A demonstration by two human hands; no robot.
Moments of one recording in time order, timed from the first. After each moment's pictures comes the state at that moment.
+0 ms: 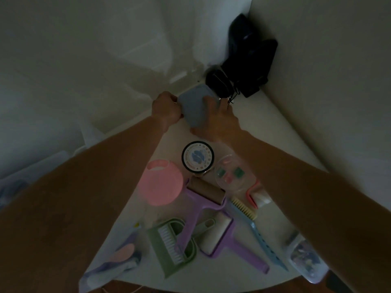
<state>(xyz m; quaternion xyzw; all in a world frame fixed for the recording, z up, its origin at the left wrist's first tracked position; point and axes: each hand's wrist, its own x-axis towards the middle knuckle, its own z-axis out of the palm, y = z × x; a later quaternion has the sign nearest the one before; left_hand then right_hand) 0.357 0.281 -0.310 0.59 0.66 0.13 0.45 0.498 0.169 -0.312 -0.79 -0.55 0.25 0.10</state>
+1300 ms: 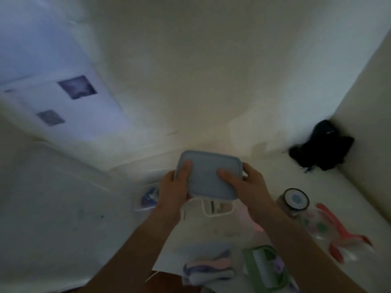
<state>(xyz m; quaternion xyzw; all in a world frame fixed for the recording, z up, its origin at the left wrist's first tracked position) 0.057 0.113 -0.071 0.33 0.65 0.43 0.54 0.230 0.086 -0.079 -0.60 -0.32 0.53 0.51</state>
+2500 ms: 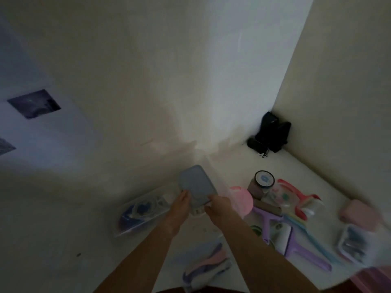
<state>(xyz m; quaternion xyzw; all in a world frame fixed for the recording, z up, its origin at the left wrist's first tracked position) 0.047 0.122 -0.166 0.49 0.58 0.20 0.62 0.159 0.083 -0.174 -0.69 -0.02 0.51 0.52</state>
